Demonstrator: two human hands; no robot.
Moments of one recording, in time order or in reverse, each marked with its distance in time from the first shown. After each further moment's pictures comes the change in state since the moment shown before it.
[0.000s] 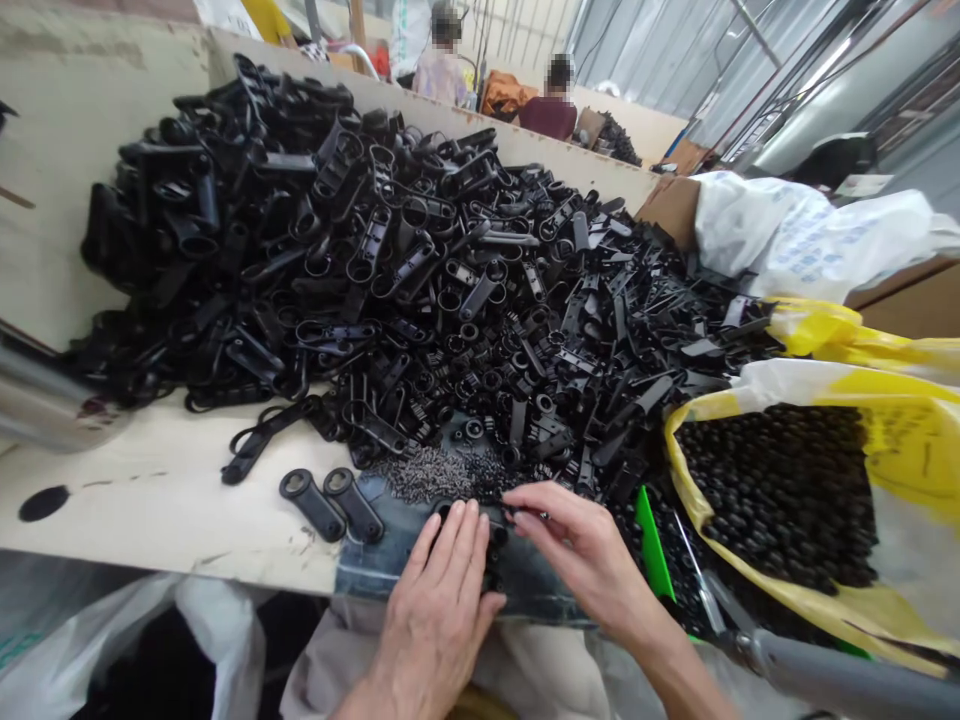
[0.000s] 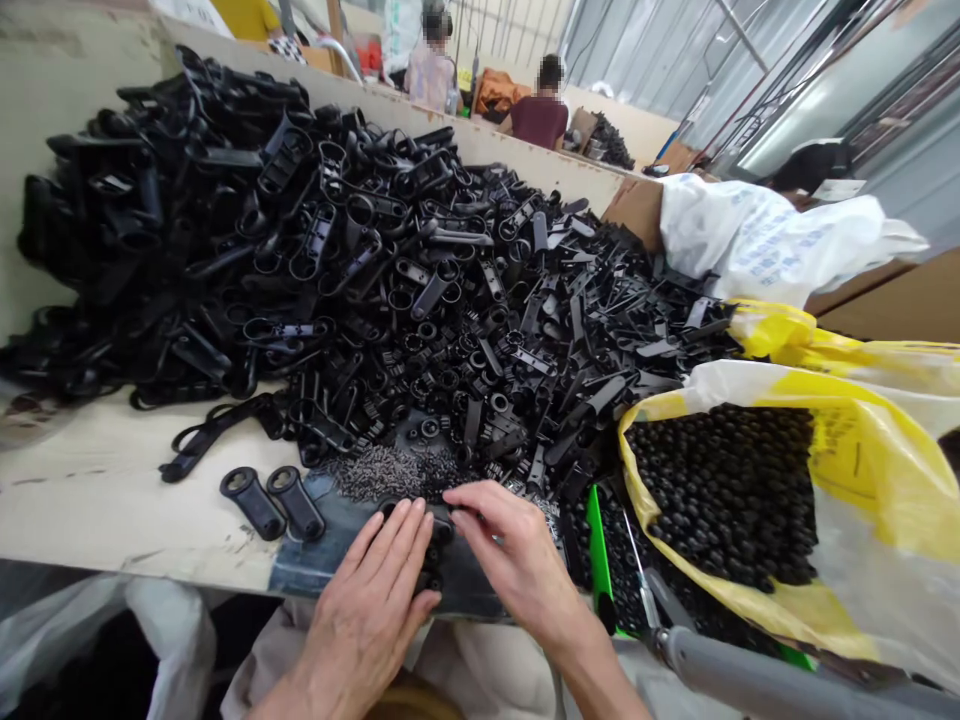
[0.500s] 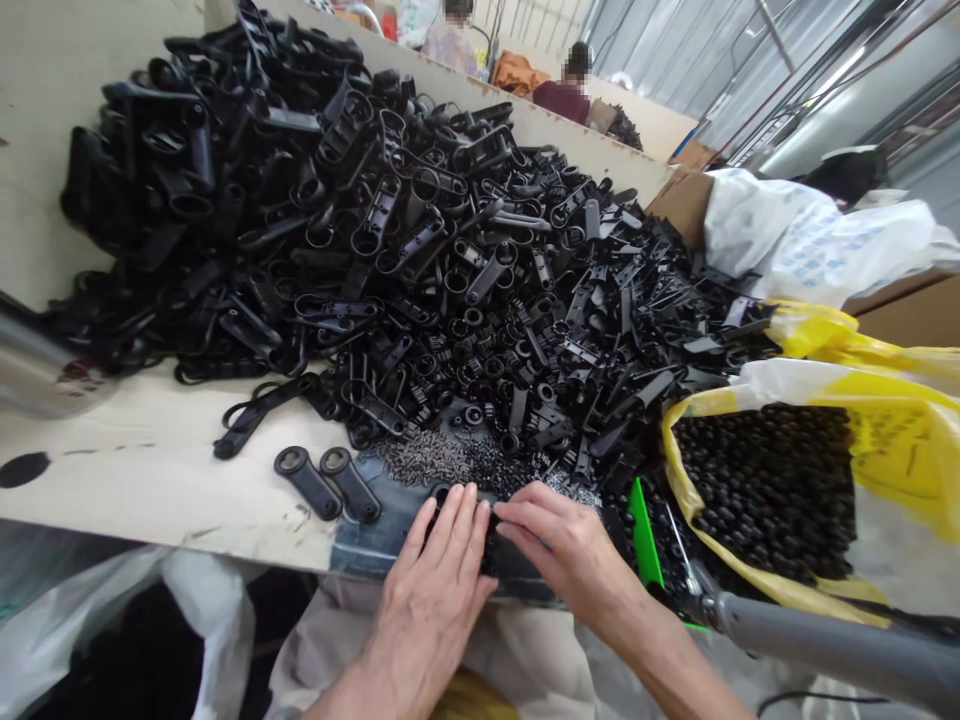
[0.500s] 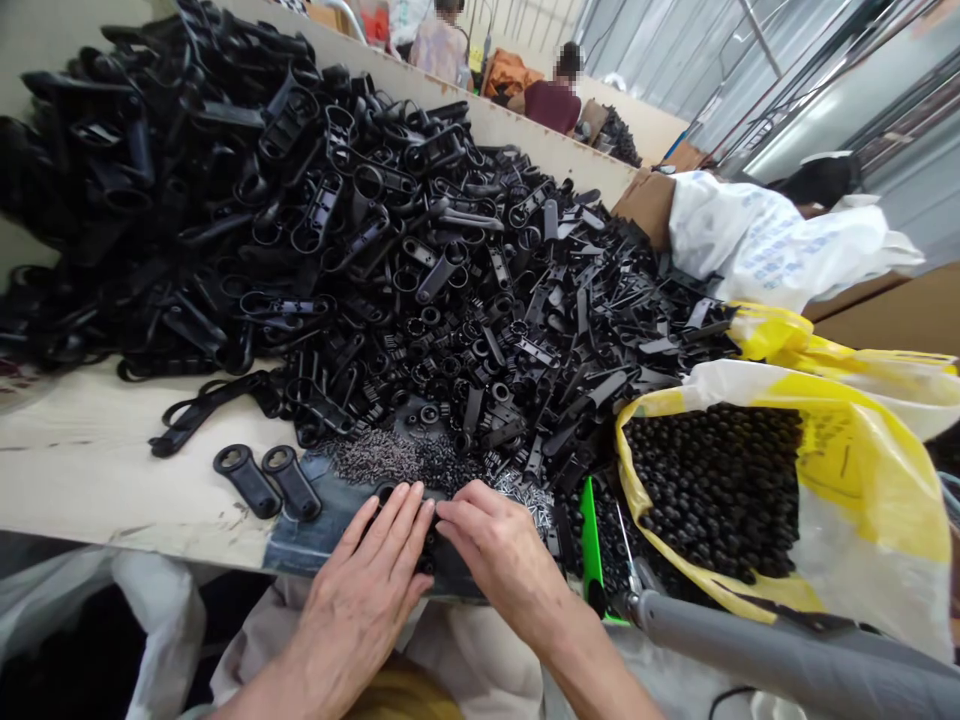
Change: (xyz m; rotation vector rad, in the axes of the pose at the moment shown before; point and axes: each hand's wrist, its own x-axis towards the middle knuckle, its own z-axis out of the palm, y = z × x) left_hand -0.005 0.006 0.005 0.035 -0.037 -0.023; right_hand -0.005 -0.007 0.005 -0.381 -0.148 -0.173
